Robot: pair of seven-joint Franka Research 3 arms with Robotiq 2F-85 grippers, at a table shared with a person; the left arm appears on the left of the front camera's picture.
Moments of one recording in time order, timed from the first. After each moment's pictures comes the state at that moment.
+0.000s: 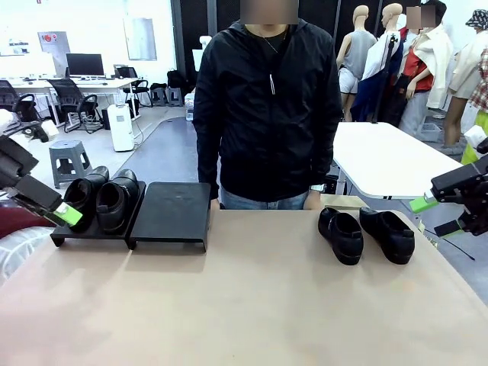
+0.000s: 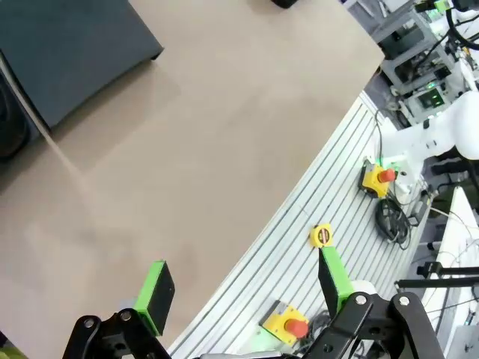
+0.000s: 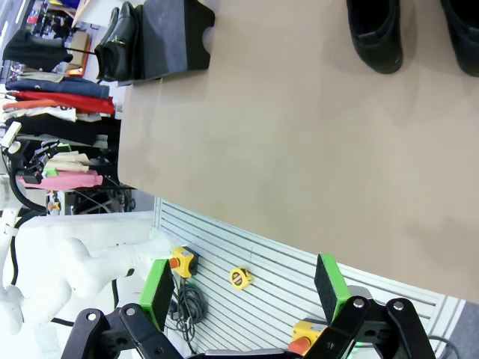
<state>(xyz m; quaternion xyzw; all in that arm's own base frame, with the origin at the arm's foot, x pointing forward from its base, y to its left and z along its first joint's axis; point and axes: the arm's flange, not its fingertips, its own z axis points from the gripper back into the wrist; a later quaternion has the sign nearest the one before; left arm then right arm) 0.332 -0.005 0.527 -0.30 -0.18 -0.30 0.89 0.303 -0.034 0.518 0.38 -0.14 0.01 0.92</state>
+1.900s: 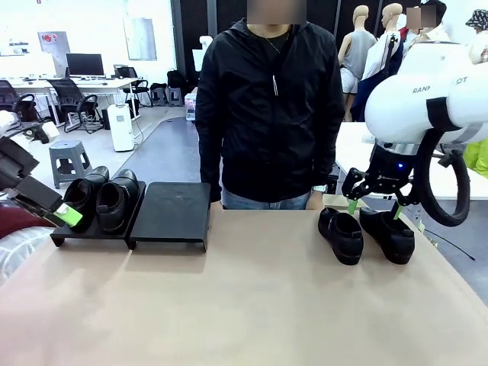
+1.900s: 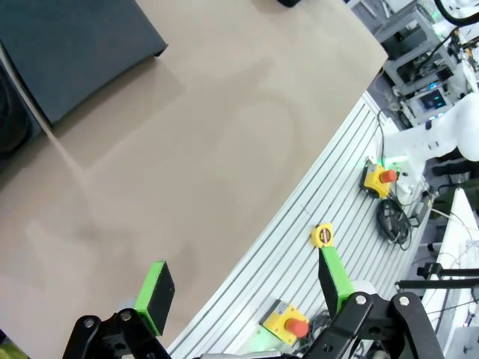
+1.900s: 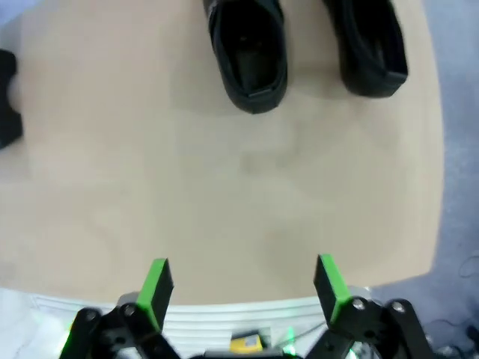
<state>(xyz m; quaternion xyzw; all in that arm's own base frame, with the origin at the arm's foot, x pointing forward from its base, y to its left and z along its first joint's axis) 0.333 -0.005 0.525 -0.30 -0.18 -0.30 0.89 0.446 0.098 0.507 0.04 -0.06 -0.08 0.99</state>
